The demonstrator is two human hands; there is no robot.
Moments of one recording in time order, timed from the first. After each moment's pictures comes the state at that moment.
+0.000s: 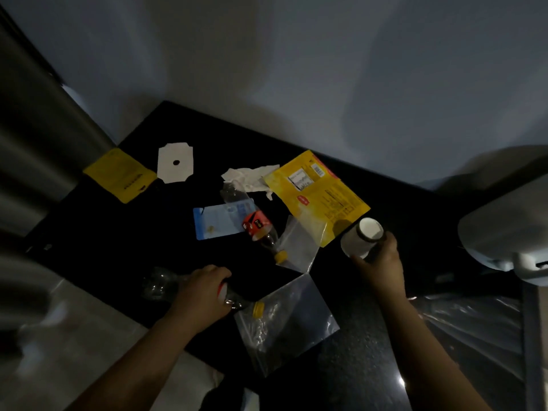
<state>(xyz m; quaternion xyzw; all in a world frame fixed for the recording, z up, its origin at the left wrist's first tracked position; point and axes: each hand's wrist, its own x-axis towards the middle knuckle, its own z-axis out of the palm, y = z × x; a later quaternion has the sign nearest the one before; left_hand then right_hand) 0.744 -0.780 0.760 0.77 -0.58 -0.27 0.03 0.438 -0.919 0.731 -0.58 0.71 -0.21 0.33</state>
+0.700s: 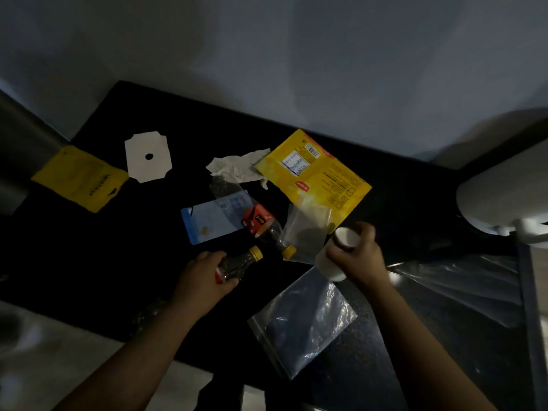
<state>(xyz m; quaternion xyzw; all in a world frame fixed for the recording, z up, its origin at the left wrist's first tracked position) 0.789 -0.822 0.717 0.77 -0.53 -0.34 0.08 0.497 -0.902 0.704 -0.55 0.71 -0.24 0.36</state>
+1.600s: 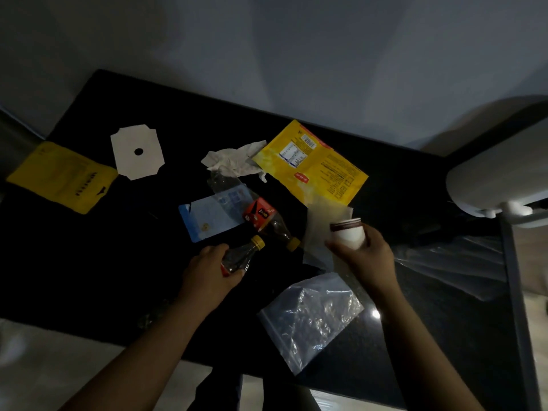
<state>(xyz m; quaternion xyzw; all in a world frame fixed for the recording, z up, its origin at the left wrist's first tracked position) 0.800 -0.828 0.703 0.76 -0.53 -0.36 0.07 0.519 -0.871 0.743 -0.46 0.73 -0.30 0.40</state>
